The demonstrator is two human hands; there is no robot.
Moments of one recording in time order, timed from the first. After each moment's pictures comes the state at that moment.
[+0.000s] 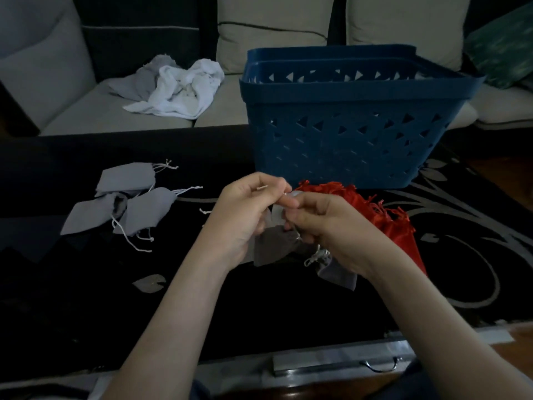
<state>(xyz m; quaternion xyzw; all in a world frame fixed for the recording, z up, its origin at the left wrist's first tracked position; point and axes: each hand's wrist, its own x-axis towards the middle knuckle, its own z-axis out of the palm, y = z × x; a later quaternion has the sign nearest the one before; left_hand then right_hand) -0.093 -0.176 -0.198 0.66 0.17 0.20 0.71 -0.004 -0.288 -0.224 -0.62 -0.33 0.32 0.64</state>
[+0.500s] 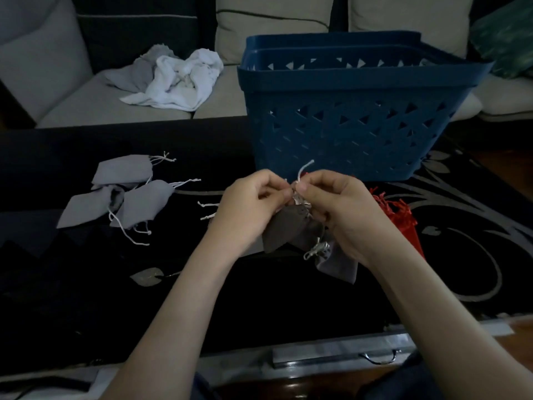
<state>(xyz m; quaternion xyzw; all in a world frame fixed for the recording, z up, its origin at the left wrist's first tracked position) -0.085 -0.168 -0.217 0.81 0.17 0.21 0.51 -0.002 -0.289 -0.219 -0.60 -0.26 0.27 0.71</state>
